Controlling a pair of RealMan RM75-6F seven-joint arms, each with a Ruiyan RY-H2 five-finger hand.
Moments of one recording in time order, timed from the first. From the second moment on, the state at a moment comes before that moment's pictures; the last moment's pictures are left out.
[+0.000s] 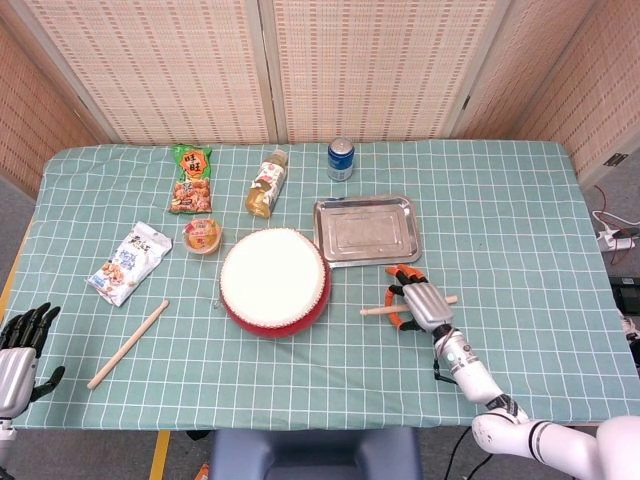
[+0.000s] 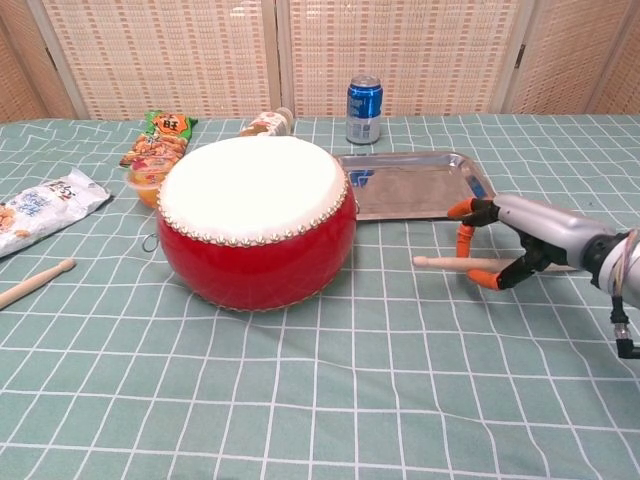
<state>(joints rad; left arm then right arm) -0.07 -1.20 -0.03 -1.40 1.48 1.47 -0.09 0.56 -1.64 0.13 -1.22 -1.33 0.94 0.13</state>
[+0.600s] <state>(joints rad) -0.07 -1.17 -0.02 -1.46 1.50 1.48 -0.05 0.53 -1.51 0.16 -1.30 -1.49 1.04 1.24</state>
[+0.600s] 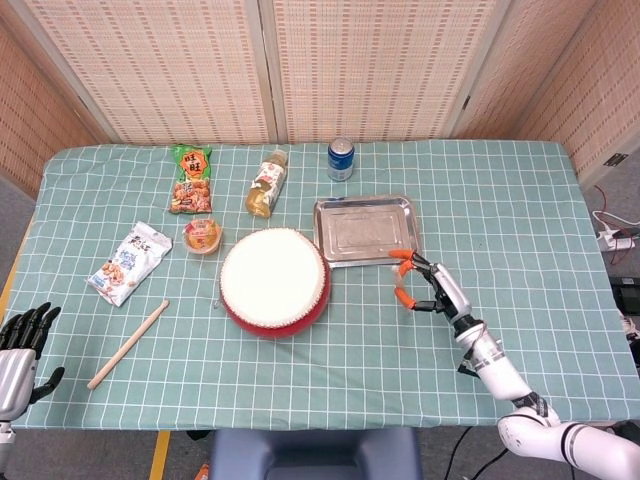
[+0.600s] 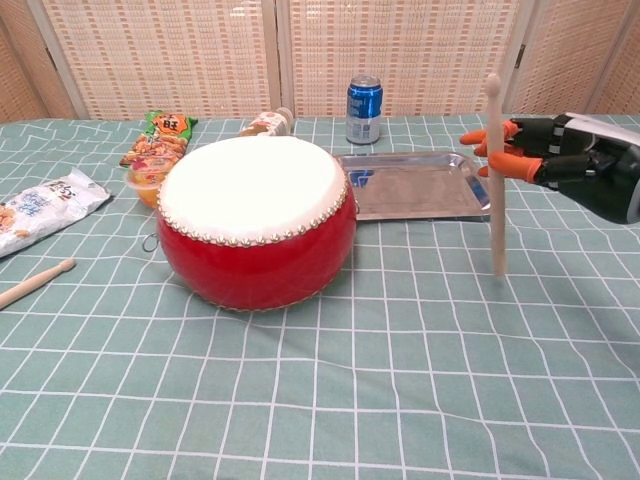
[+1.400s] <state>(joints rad) -0.07 -1.17 -0.01 -1.46 1.50 1.46 -0.05 0.60 -1.72 -0.04 -0.71 -1.69 1.17 2.12</state>
